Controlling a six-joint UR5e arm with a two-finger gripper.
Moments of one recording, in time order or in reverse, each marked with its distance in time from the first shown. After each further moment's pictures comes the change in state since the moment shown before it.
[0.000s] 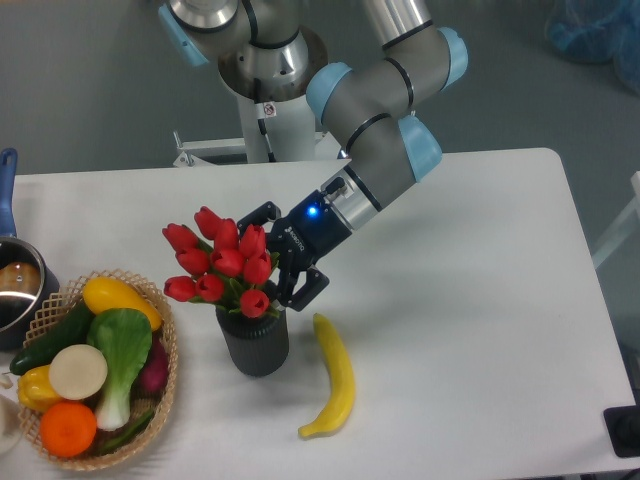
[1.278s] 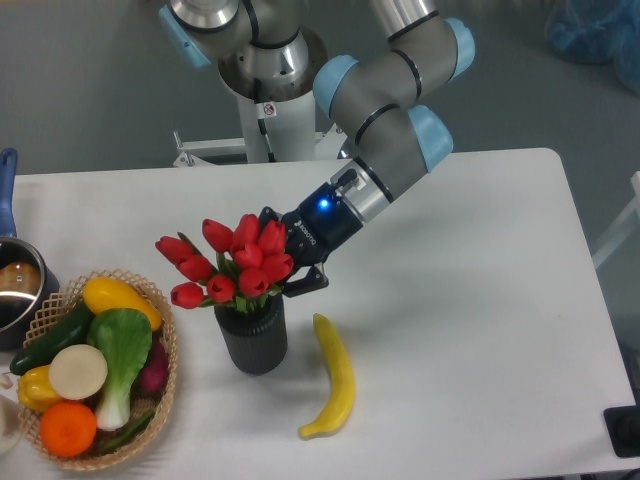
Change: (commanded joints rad) arm 0.051 0.064 0.029 -0.005 -0.080 -0.115
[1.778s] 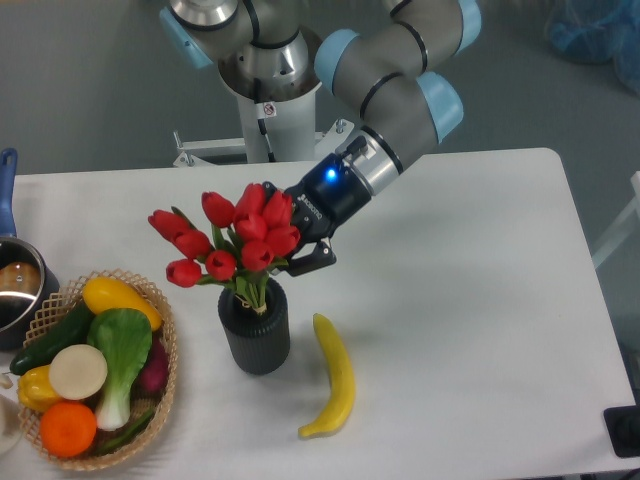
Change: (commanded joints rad) arm 0.005 0.092 0.011 -0.002 -0.048 -0.100
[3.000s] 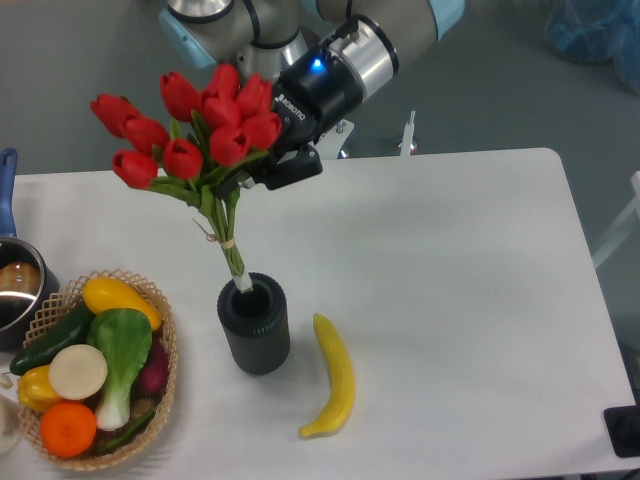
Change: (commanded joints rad) arm 0.020 0.140 0.103 -0.002 -0.080 -0.276
